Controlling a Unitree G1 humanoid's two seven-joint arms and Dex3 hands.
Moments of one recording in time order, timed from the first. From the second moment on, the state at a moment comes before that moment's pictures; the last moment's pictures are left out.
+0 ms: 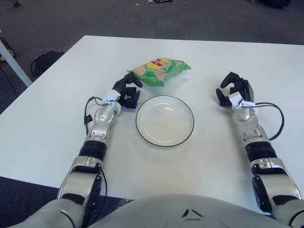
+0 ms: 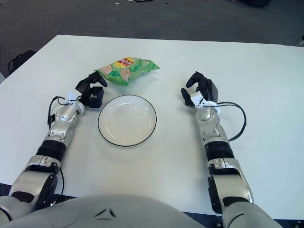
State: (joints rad) left arm -0.37 0.17 -0.03 0.57 0.00 -0.39 -0.19; right arm -0.38 -0.36 0.02 0.55 -0.38 -0.07 -0.35
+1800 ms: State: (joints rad) left arm -0.50 0.12 -0.08 0.78 0.13 -0.52 -0.03; right arm -0.56 -0.41 0.13 0.72 -0.46 -0.16 -0.39
